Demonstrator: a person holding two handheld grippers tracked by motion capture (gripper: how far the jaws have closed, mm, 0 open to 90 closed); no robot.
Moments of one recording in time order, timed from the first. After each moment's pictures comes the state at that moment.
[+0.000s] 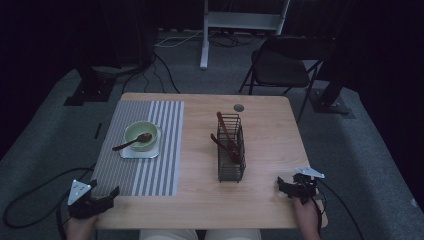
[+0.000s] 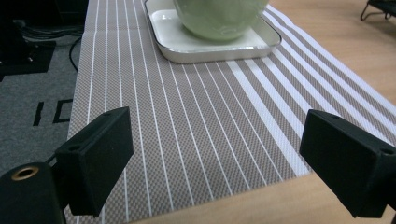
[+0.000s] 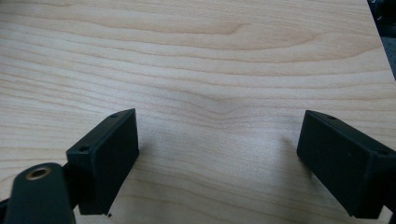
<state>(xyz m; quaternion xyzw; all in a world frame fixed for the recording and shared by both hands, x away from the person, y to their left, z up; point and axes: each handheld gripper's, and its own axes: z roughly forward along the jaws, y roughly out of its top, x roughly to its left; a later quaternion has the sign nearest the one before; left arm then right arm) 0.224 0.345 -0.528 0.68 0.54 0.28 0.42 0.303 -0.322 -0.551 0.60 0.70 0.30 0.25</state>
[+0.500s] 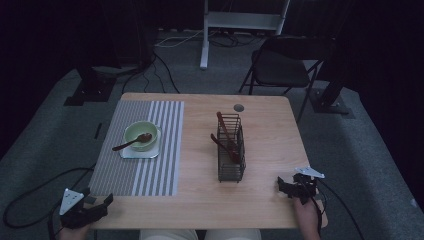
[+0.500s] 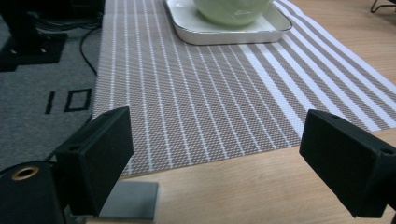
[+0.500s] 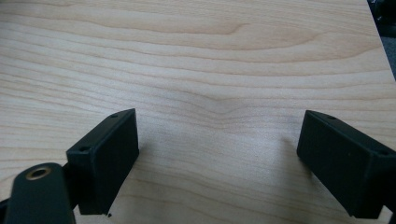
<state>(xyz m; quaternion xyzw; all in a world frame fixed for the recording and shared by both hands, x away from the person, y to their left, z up) 0.201 0.358 -0.533 0.67 0.55 0.29 0.40 0.303 -0.322 -0.551 0.60 0.70 0.30 0.25</state>
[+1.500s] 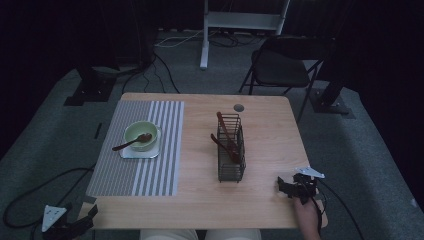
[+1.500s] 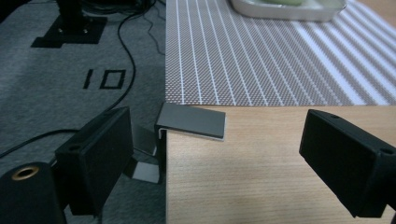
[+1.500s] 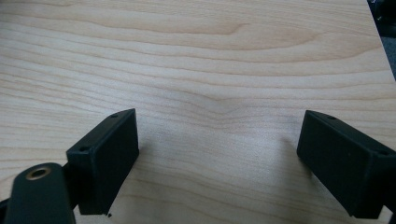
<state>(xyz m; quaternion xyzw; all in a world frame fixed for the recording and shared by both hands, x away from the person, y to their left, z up) 0.166 0.387 -0.545 0.63 0.60 0.29 0.39 0.303 -0.322 -0.550 0.60 0.70 0.30 0.25</state>
